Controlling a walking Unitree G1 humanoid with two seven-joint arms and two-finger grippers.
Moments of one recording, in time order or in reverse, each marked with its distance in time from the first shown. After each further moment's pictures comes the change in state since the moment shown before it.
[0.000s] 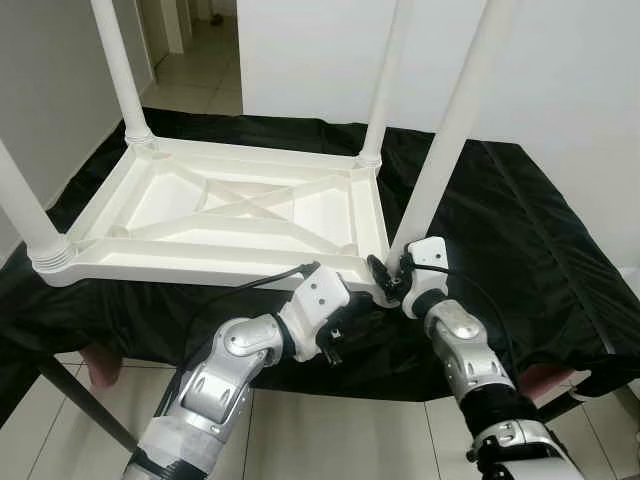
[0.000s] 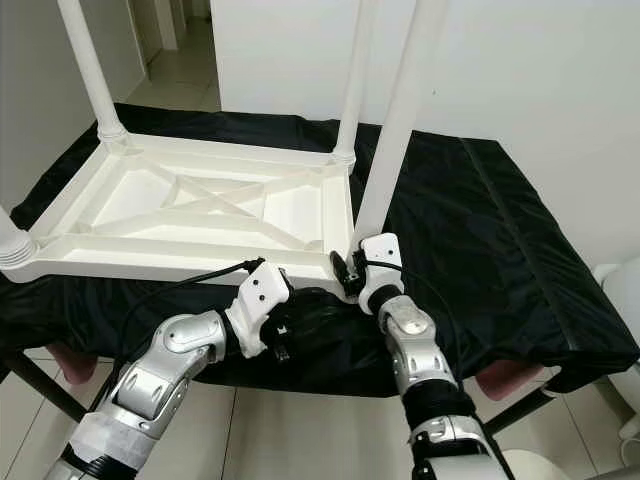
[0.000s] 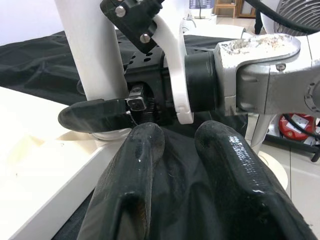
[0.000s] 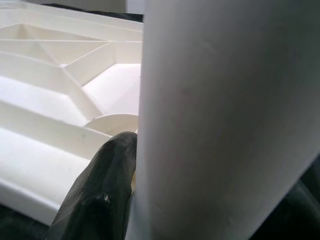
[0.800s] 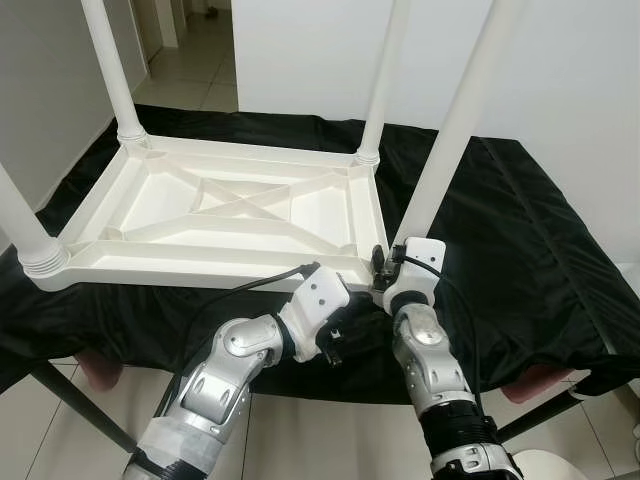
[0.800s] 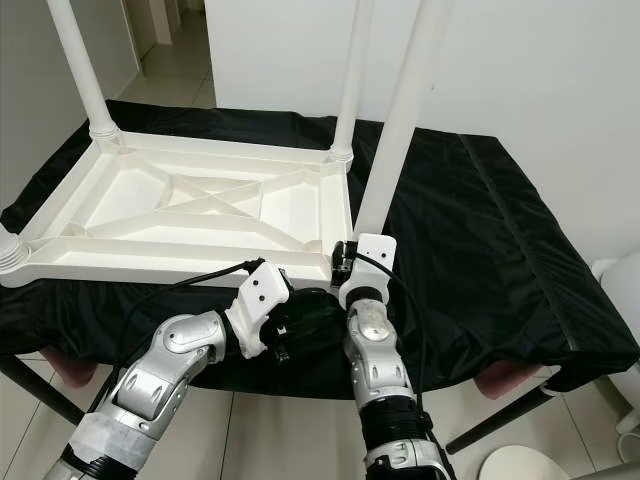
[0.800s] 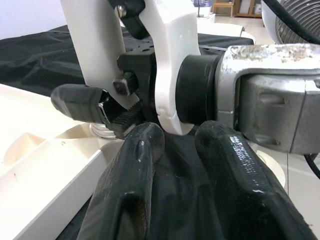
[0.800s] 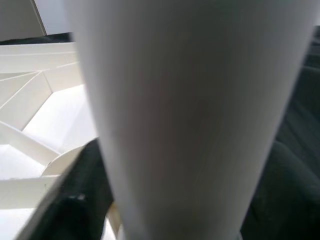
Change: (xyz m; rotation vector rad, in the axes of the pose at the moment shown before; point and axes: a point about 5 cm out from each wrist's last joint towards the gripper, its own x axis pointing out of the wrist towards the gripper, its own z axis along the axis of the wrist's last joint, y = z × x) left arm 0.000 0.000 0.000 0.000 0.002 0.000; right arm -0.004 0.026 0.014 0.158 -0.033 -0.308
